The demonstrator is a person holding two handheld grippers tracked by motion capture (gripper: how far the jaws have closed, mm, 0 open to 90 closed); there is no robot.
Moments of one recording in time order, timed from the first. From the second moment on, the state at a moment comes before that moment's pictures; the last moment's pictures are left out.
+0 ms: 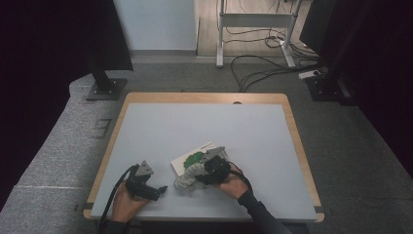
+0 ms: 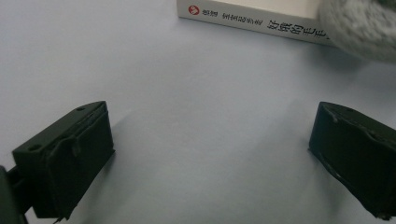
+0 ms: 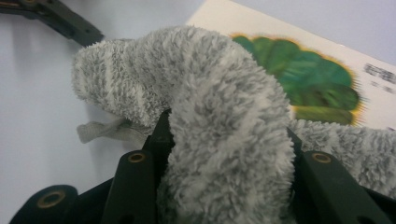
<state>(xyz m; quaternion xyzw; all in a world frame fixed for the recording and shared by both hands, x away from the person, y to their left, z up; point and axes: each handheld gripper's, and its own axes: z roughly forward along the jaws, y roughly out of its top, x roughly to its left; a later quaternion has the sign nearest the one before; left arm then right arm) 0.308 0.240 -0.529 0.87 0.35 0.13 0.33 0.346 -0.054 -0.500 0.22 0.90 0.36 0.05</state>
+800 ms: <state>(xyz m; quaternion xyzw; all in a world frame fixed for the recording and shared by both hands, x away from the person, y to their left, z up) 0.308 0.240 -0.529 0.87 0.35 0.13 0.33 0.341 -0.016 -0.499 0.18 0.91 0.36 0.05</state>
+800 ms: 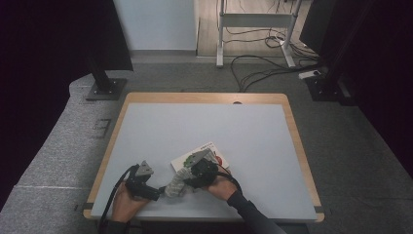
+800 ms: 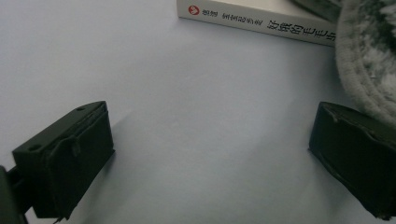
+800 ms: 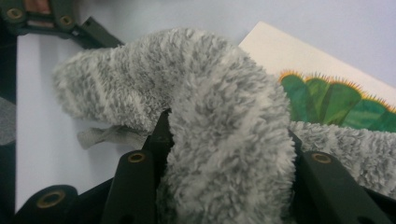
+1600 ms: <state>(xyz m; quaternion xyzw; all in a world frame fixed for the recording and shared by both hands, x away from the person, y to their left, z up) 0.308 0.240 -0.529 0.87 0.35 0.13 0.33 0.371 -0.001 -0.499 0.20 0.91 0.36 0.06</state>
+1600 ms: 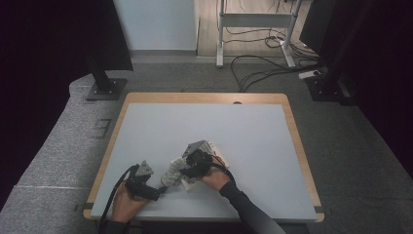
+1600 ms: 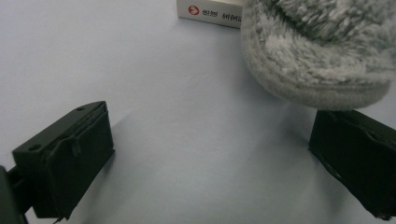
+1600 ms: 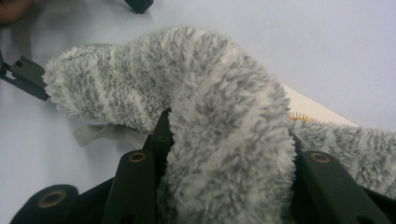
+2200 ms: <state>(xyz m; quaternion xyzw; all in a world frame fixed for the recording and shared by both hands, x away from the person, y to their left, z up) 0.308 0.240 -0.529 0.87 0.35 0.13 0.33 0.389 -0.036 -0.502 0.24 0.90 0.36 0.08</state>
